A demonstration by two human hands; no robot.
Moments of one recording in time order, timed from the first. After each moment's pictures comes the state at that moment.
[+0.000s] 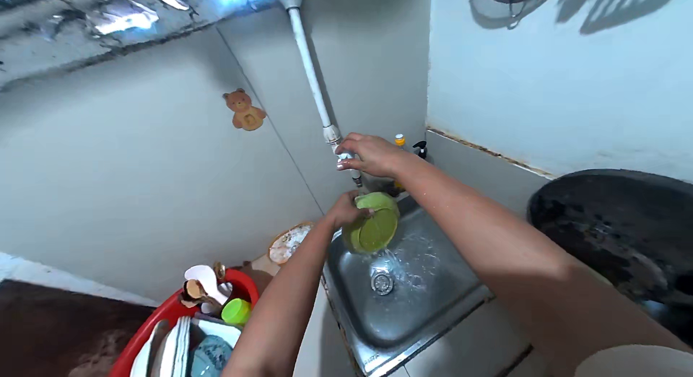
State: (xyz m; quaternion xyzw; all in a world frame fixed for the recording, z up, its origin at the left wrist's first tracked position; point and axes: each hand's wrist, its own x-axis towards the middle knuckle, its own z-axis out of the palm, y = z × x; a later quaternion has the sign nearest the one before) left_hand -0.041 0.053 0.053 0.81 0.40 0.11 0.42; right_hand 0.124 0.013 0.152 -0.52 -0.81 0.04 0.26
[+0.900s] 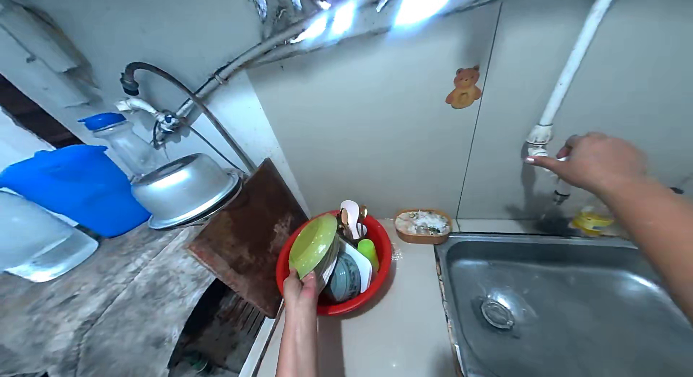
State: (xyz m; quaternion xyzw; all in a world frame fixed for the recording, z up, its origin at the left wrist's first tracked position) left_hand -0.421 -0.150 0.014 -0.14 0.31 0.87 0.36; right_hand 0.069 0.039 0.160 -0.72 -0.66 -0.04 0.21
